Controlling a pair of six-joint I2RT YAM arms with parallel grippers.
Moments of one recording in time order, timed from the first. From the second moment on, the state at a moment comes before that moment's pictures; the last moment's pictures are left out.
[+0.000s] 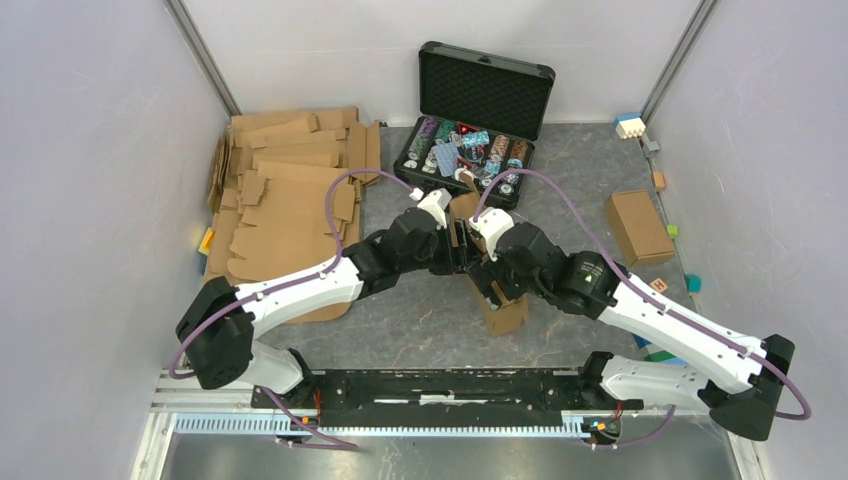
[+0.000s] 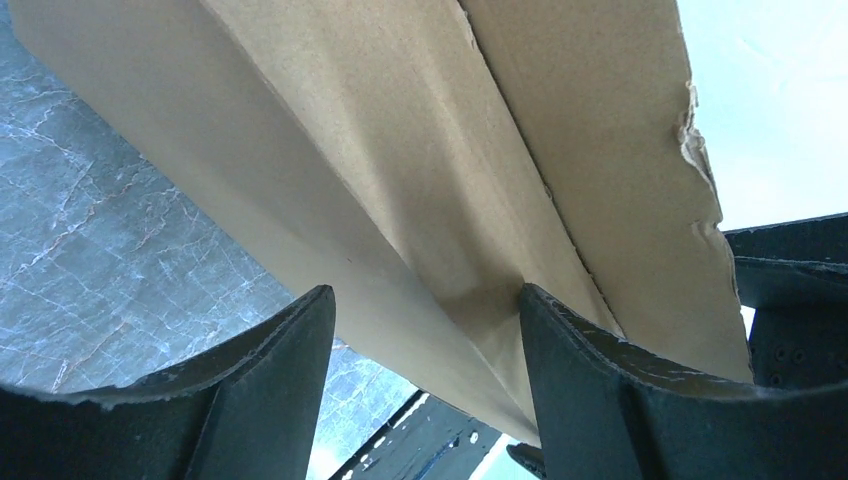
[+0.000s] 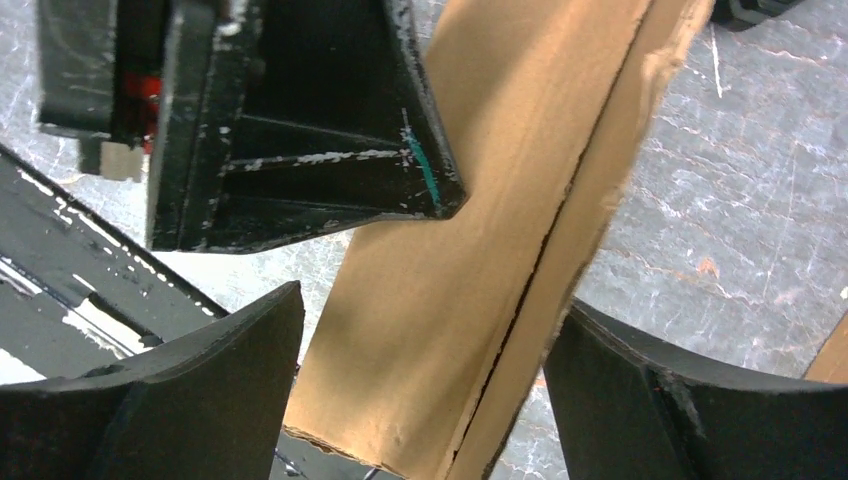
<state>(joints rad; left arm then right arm) -0.91 1.42 0.95 -0.03 0.08 -0.85 0.96 1.05 1.03 -0.80 0.22 0.14</state>
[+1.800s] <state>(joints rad) -0.75 1.47 0.84 0.27 0.29 -0.76 0.72 1.28 1.27 -0.75 0.08 -0.09</state>
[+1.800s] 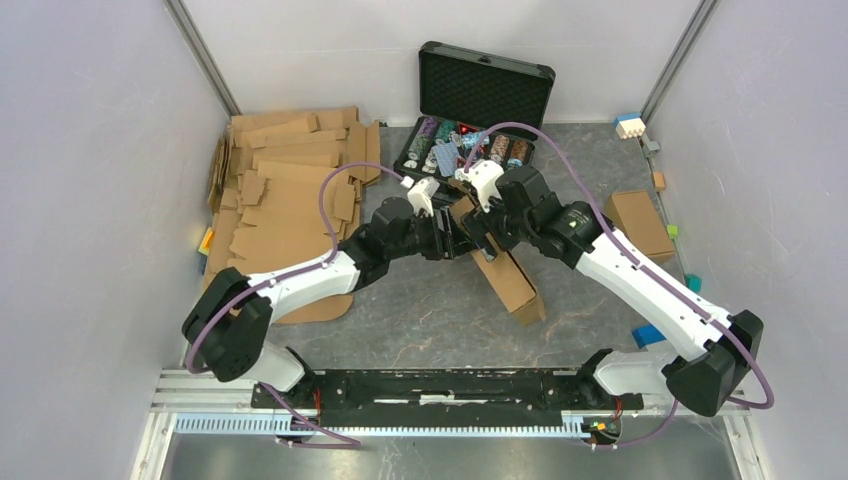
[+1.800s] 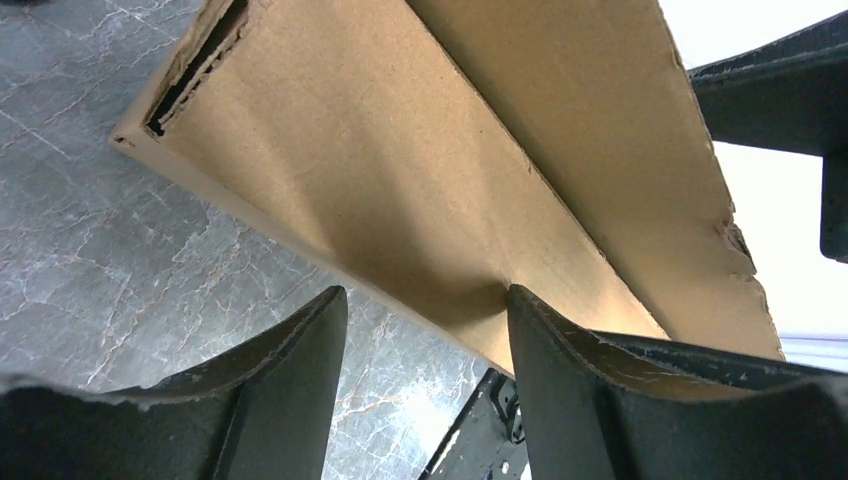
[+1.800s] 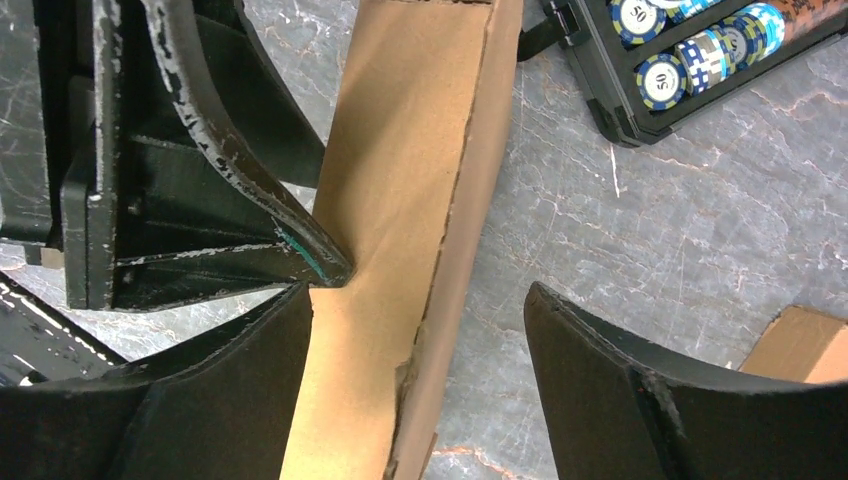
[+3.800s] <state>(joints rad) -0.57 0.88 0.91 -0.36 -0.03 -0.63 0.79 1.30 1.28 -0.86 -0.08 -0.19</state>
